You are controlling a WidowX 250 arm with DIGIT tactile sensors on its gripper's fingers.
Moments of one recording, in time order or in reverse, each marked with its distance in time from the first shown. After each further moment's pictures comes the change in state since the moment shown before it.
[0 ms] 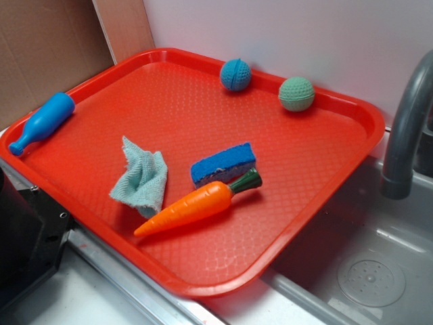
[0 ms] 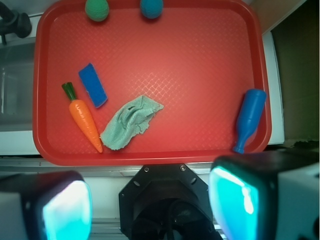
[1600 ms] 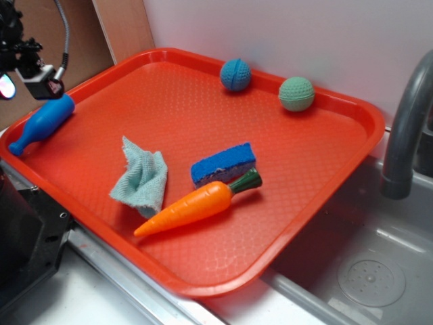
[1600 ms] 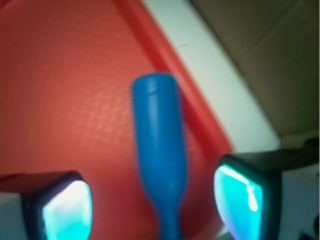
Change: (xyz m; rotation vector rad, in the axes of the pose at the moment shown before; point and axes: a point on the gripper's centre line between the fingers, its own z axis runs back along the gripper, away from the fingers) arm 0.014 0.178 -0.154 0.061 -0.065 0.484
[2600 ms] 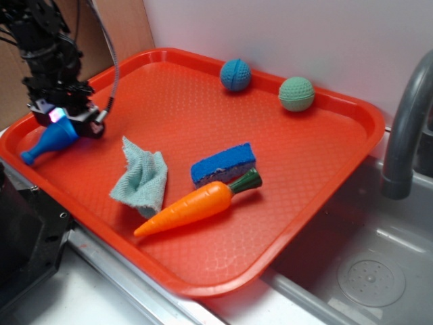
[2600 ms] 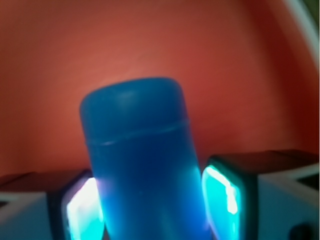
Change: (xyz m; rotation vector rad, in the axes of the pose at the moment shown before) arm -0.022 -0.076 -0.051 -0.032 0.198 -0.246
